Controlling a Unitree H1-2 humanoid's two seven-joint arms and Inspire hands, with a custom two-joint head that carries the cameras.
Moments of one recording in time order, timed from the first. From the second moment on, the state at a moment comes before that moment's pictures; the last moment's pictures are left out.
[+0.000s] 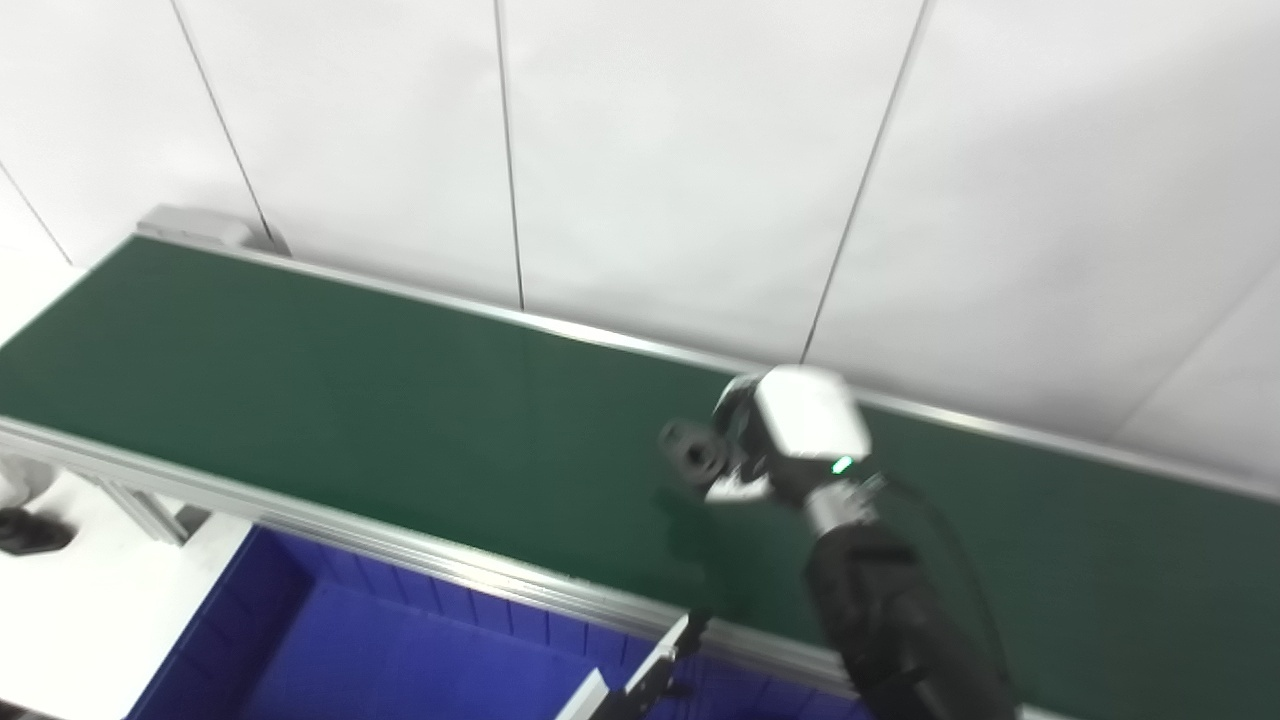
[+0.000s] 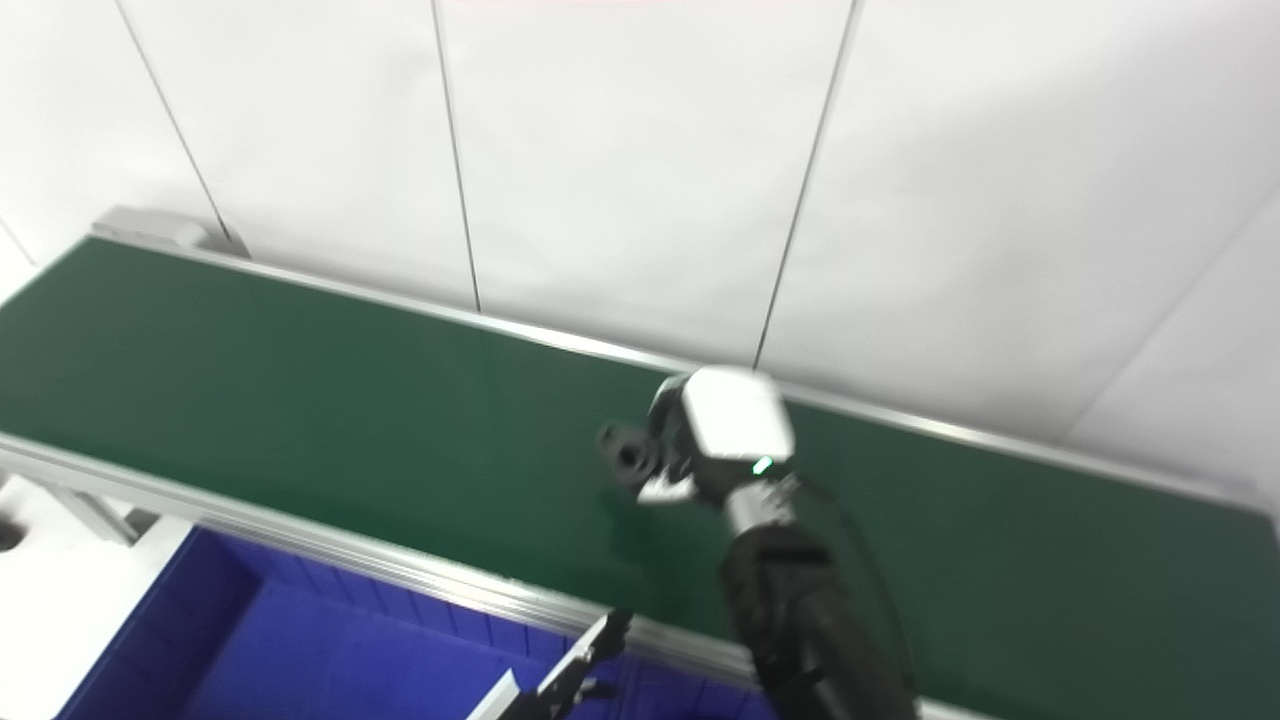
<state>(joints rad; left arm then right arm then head) 0.46 0.06 -0.49 -0.15 0.29 -0.20 -0.06 -0.38 -0.19 0.56 -0.02 -0.99 0.35 0.07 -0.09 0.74</state>
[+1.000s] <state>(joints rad) 0.47 0.09 -0.34 -0.41 0.01 0.01 -0.16 0.45 -0.13 0.38 -0.59 -1.39 0.35 0.43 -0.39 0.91</state>
